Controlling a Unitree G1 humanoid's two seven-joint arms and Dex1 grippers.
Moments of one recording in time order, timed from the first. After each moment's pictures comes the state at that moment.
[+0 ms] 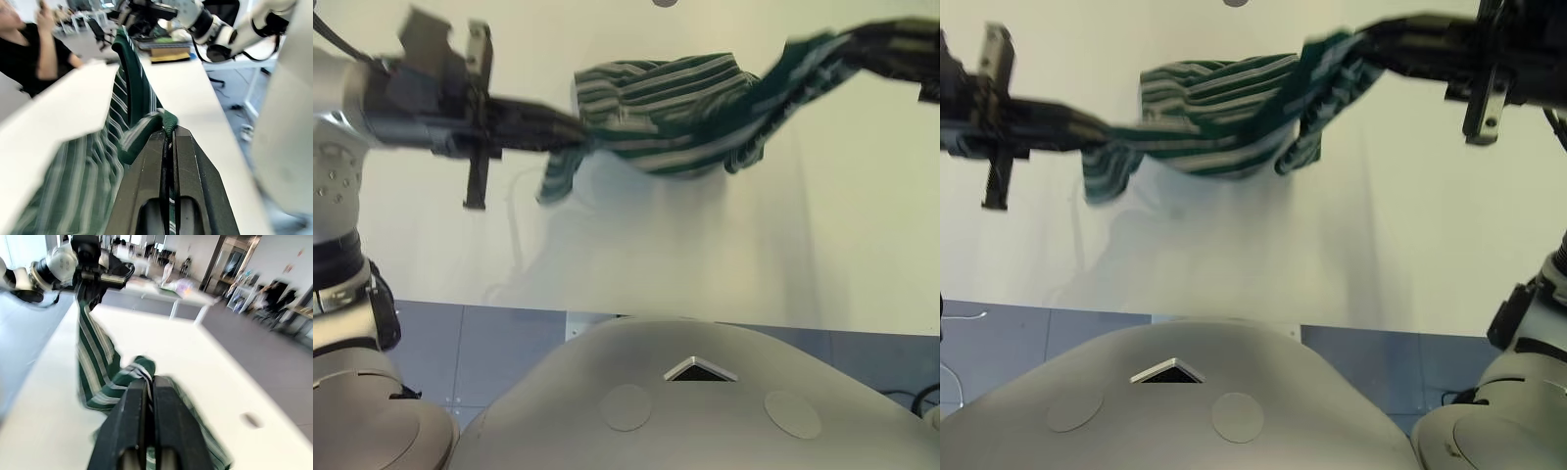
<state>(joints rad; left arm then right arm) -0.17 0.91 0.08 -0.51 -0.85 0.63 -1.37 -0.22 -0.99 -0.27 -0.38 0.75 0.56 1.39</state>
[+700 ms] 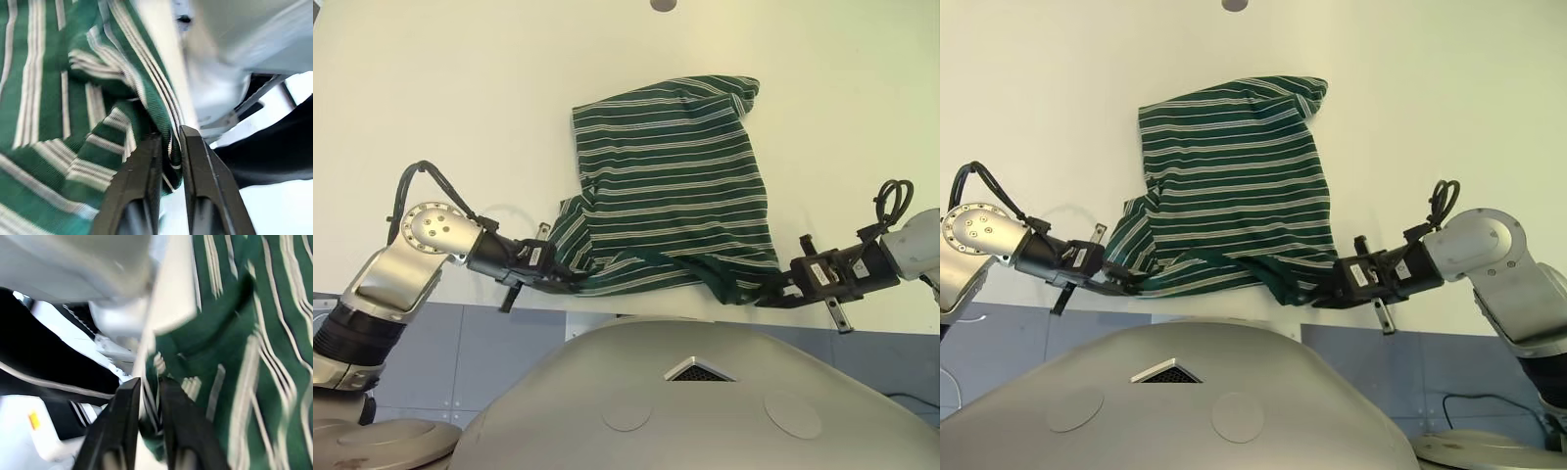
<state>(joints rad) 0.21 1.01 -0.28 -0.43 -0.41 0.25 -1.48 0.35 -1.16 0.07 -0.60 0.43 0.30 1.49</state>
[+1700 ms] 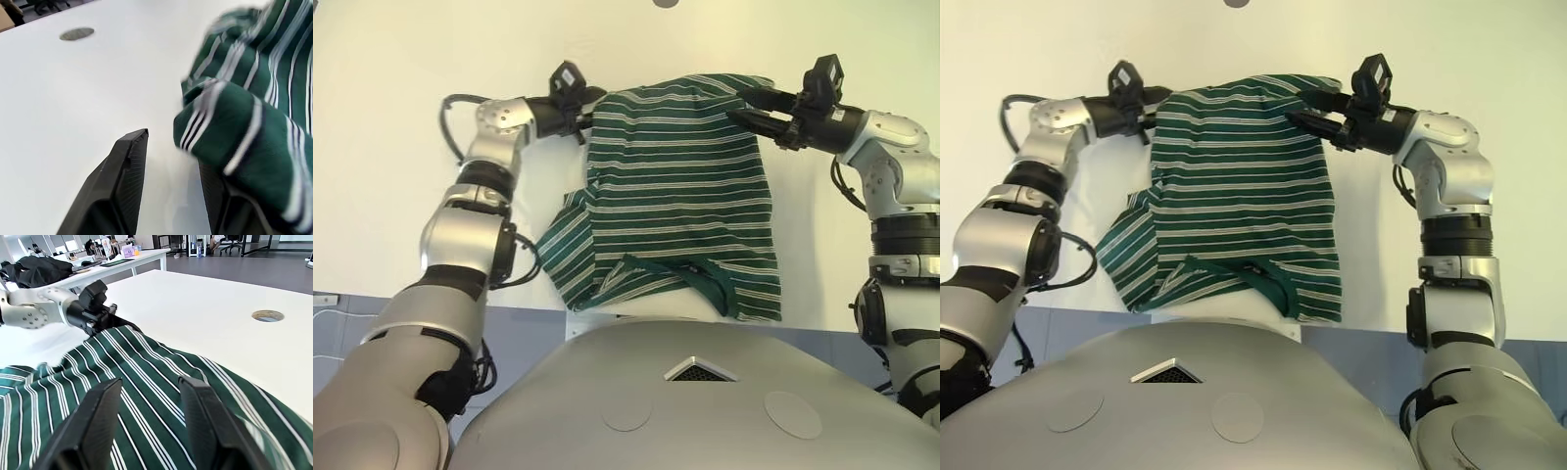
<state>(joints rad) -0.74 0.21 -0.09 1.21 -0.14 -0.29 -0.90 -0.32 -0.53 0.04 0.28 0.46 0.32 1.09</state>
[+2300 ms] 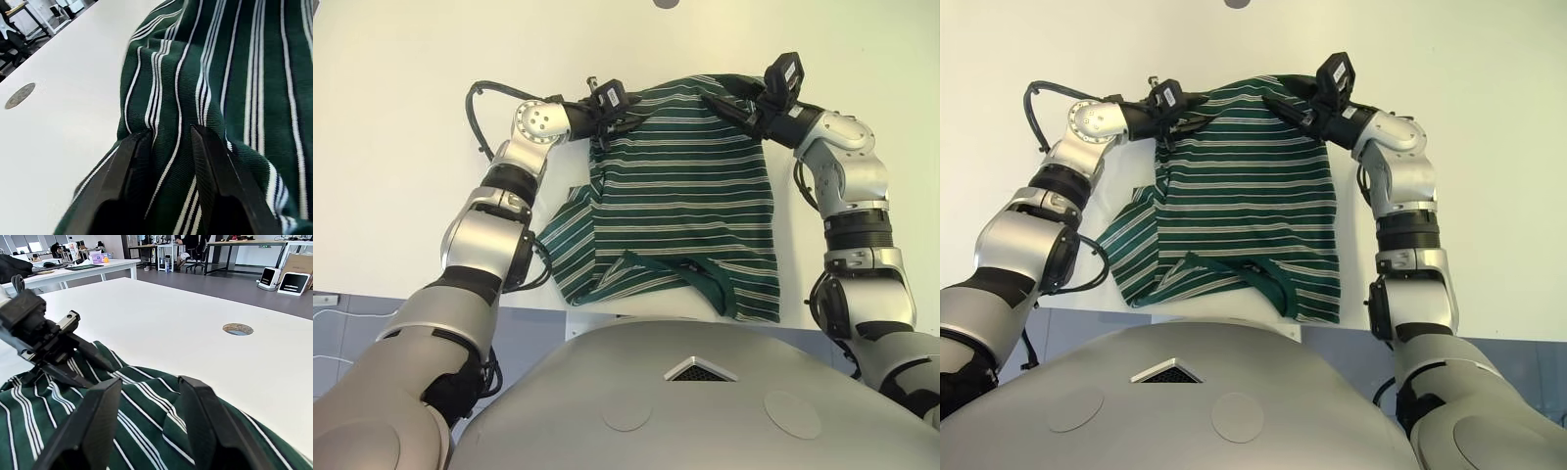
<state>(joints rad) -0.63 0.23 -0.28 1.03 0.11 -0.45 -0.94 -0.35 -0.38 0.06 0.36 0.29 0.17 0.89</state>
